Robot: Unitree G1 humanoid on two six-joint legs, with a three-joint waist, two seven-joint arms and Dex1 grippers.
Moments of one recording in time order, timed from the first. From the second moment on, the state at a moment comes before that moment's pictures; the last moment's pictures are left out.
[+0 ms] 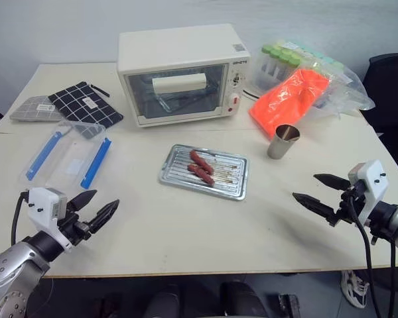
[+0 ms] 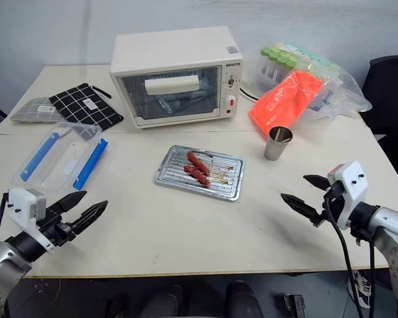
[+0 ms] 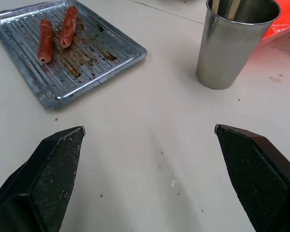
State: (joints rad) left arm 0.29 0.57 0.53 -0.60 -0.67 0.59 -0.49; right arm 0.02 -0.78 -0.43 -0.37 0.55 0.63 0.82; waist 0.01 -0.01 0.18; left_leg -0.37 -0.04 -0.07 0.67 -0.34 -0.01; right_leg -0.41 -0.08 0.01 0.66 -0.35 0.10
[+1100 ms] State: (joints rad) left arm 0.04 0.64 0.45 -0.59 -0.84 0.69 -0.50; right arm -0.19 -0.65 -0.38 -0.33 0.57 0.64 0.61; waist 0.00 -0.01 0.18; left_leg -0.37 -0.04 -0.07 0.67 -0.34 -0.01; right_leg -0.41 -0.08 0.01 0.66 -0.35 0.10
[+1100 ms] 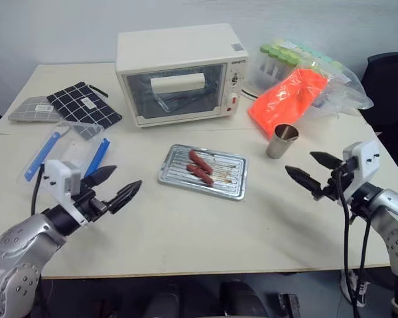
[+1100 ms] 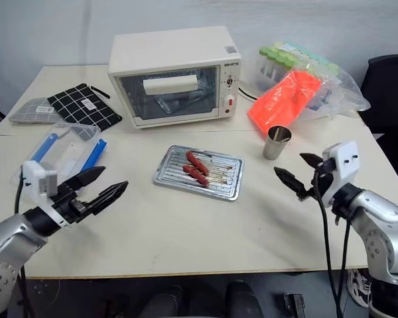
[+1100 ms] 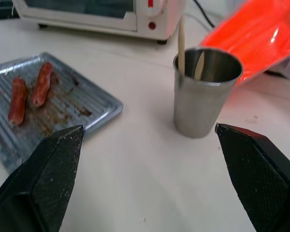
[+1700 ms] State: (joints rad) left arm -0.31 0.68 0.14 -0.47 -0.86 0.74 -0.69; right arm -0.42 -0.47 -0.31 -0.07 0.50 0.52 0.45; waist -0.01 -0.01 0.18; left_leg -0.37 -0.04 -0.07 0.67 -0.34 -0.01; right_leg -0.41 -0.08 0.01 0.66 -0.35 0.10
